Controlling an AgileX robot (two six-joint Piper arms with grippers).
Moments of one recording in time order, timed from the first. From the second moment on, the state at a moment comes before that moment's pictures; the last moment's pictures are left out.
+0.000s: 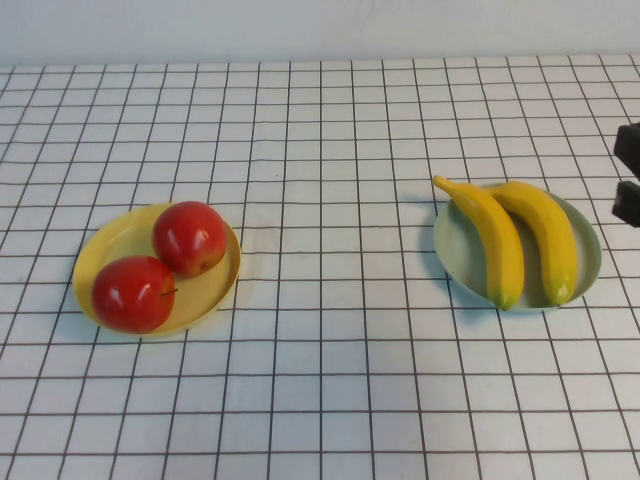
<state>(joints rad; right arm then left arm) 0.35 1.00 -0.73 0.24 0.09 -0.11 -0.06 -0.01 0.03 0.19 0.34 -0.06</state>
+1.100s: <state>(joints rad) 0.19 0.20 0.02 0.30 -0.15 -0.13 -0.06 -0.01 0.03 0.19 0.34 -0.06</state>
